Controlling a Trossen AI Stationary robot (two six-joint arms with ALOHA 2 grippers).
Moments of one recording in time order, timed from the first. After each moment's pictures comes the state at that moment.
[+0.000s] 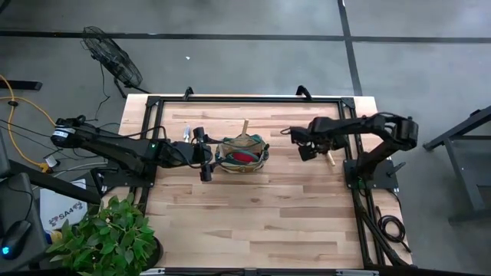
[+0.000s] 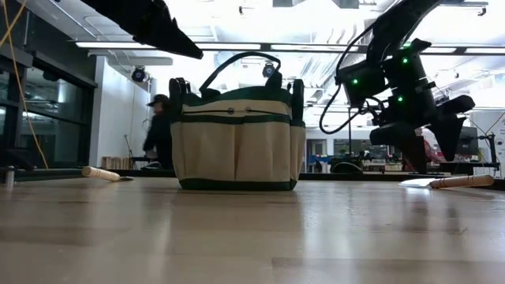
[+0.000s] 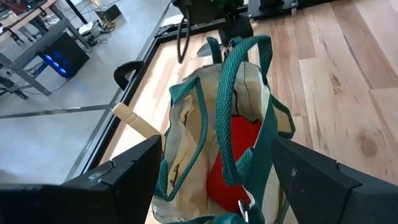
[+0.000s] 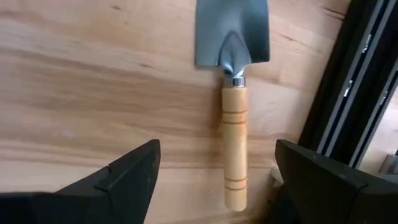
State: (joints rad) left arm -0.16 1.09 0.73 -0.08 -0.49 0.15; right arm -0.34 1.54 0.85 -1.16 0.21 1.01
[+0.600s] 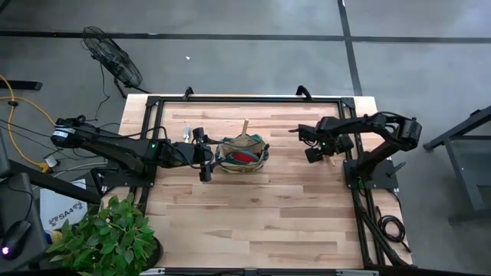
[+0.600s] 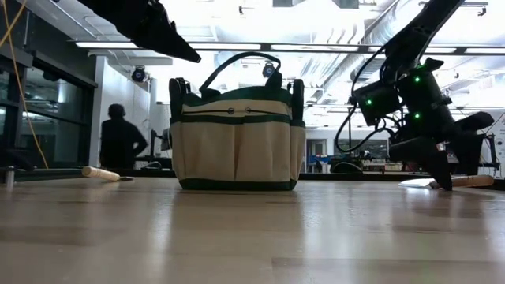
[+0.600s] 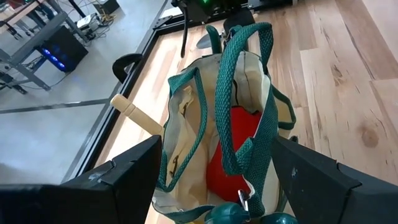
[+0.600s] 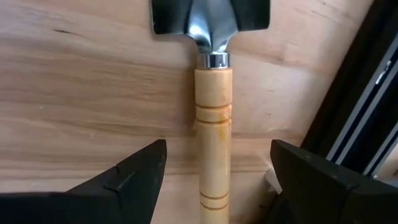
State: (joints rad) left arm -0.16 1.09 0.73 -0.11 -0.49 0.14; right arm -0.48 1.54 0.68 -1.03 0.12 0.89
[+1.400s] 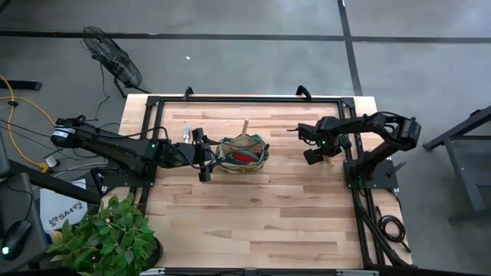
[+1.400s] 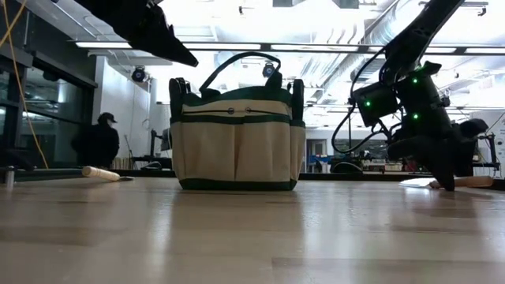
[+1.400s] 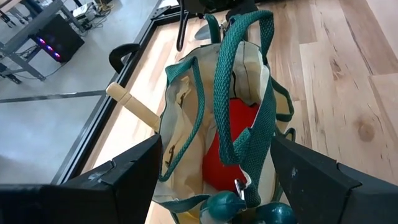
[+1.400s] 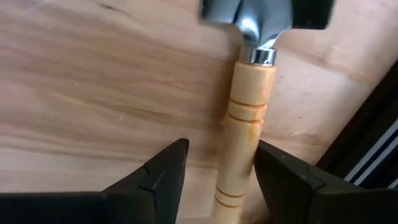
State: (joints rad) left arm -0.16 1.09 0.73 -0.14 -0.49 0.10; right arm -0.47 1.54 0.67 -0.98 -0.01 0.79
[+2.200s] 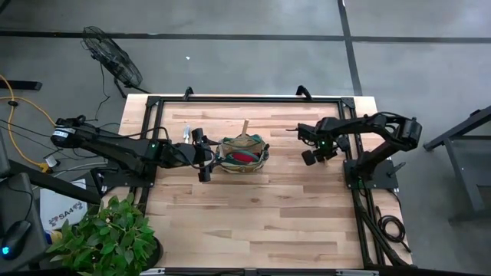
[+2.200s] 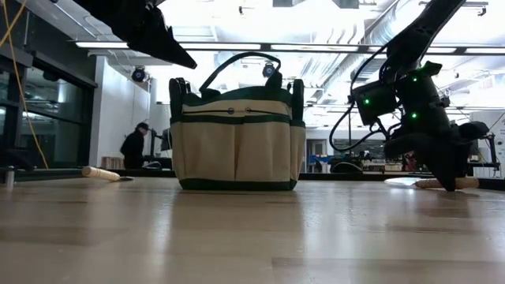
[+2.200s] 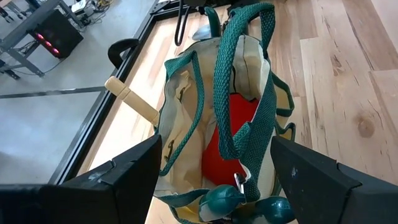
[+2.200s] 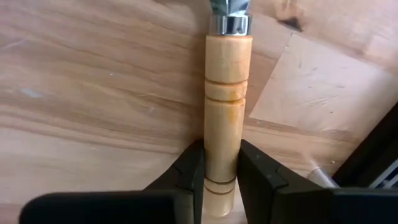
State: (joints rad) left arm -0.16 1.09 0.73 -0.16 -0.49 0.09; right arm -0.47 1.54 0.67 -0.93 -0.04 0.80
